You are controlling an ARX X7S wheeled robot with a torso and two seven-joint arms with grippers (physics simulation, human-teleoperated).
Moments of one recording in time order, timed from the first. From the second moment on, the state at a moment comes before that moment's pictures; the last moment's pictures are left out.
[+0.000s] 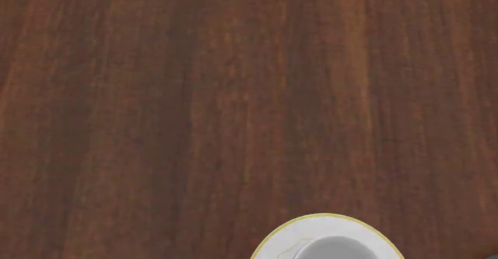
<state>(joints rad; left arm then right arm) -0.35 -0.41 0.92 0.72 -0.53 -0.79 -0.33 -0.79 0.43 0.71 -1.05 0.88 0.60 0.14</state>
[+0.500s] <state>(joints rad) -0.31 -0.45 0.92 0.81 -0.52 -0.79 -0.38 -0.79 0.41 0.69 -1.05 0.85 0.59 0.11</state>
